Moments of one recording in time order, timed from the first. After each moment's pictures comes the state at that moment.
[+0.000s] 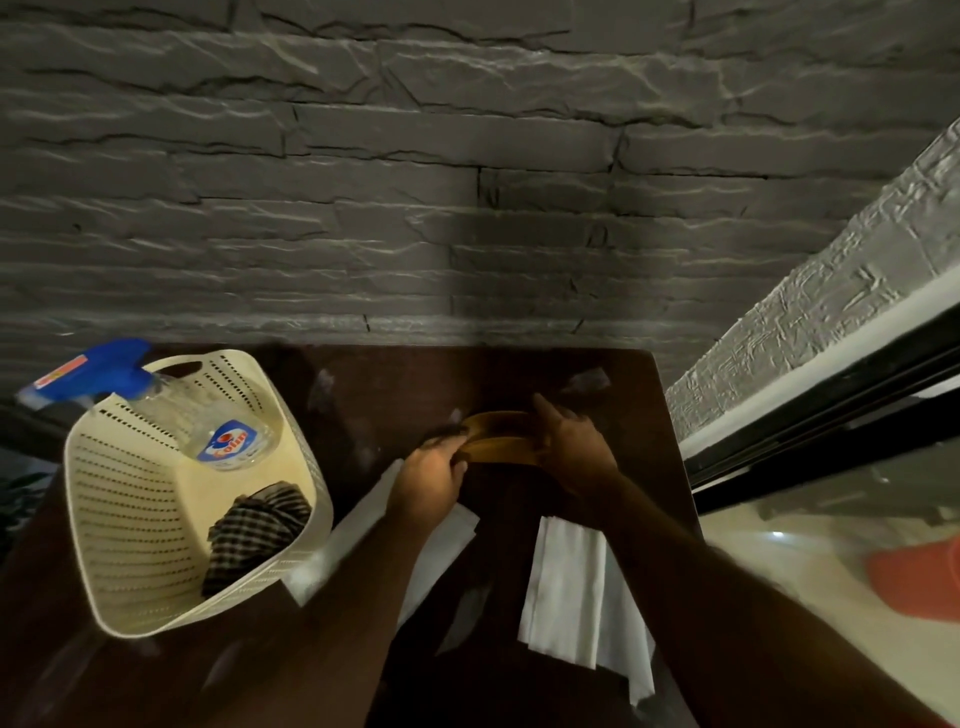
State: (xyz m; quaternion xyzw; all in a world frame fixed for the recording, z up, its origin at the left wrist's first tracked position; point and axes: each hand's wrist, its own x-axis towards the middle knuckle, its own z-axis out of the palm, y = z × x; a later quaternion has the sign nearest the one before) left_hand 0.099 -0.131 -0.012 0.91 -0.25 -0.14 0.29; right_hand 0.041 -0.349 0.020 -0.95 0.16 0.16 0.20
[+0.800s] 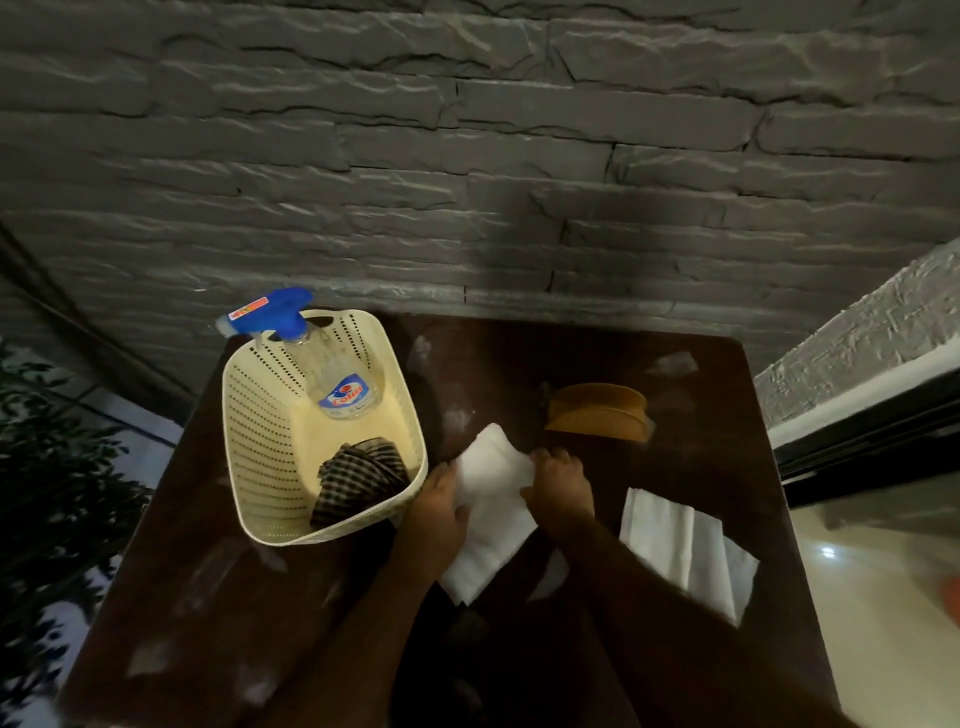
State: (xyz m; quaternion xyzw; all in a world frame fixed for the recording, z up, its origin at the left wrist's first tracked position) left_hand 0.041 0.011 -0.017 0.93 -0.18 -0.16 0.28; right_hand 0.022 -0.173 -0.004 -0.94 0.22 0.20 0.18
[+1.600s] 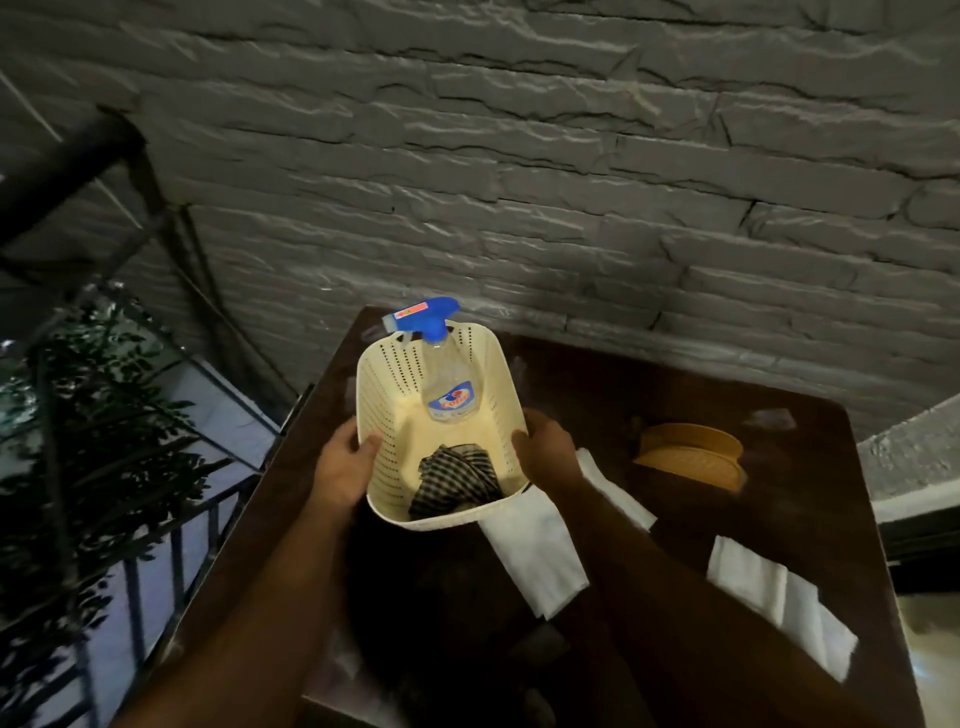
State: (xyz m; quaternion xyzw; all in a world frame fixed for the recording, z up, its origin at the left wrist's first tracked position) left_hand 0.124 0.198 0.053 0.80 0.20 -0.10 0.55; right_hand 0.106 -0.057 0.065 -0.86 0.19 0.13 0.45
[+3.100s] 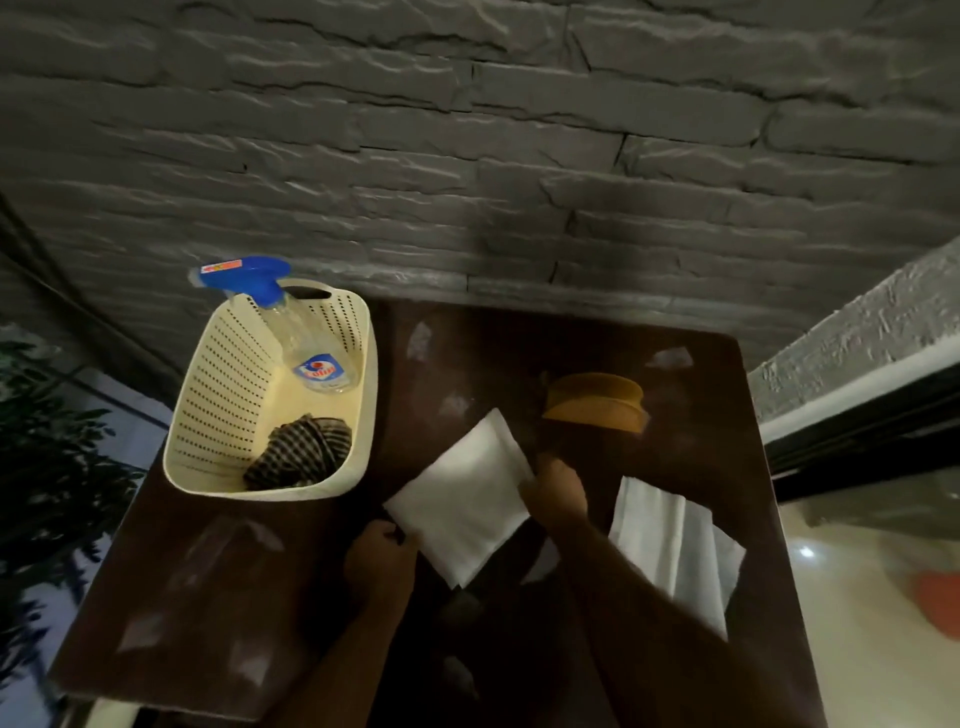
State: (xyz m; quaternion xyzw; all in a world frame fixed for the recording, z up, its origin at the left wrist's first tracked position) left_hand -0.006 0.062 -0.032 0.92 0.18 -0.18 0.31; right_hand 0.009 -0.168 -0.008 -0.86 0.32 0.21 0.33
